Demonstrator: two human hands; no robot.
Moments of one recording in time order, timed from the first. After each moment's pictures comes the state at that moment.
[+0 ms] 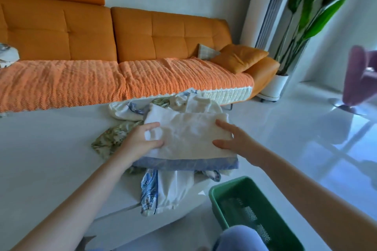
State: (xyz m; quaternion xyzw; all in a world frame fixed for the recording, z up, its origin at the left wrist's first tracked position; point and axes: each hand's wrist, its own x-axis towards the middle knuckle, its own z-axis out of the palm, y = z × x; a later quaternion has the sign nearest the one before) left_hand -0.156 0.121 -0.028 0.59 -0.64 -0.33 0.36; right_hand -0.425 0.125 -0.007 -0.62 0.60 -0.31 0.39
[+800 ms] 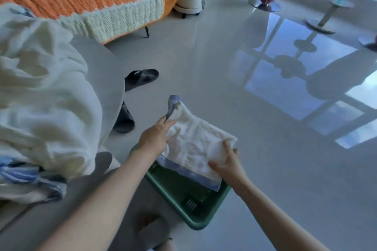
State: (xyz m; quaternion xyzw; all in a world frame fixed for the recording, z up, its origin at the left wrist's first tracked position) left_hand -0.512 0.040 -0.258 0.41 -0.87 -0.26 0.08; right_hand -0.667 0.208 -0.270 -0.29 0.81 -0.35 0.36
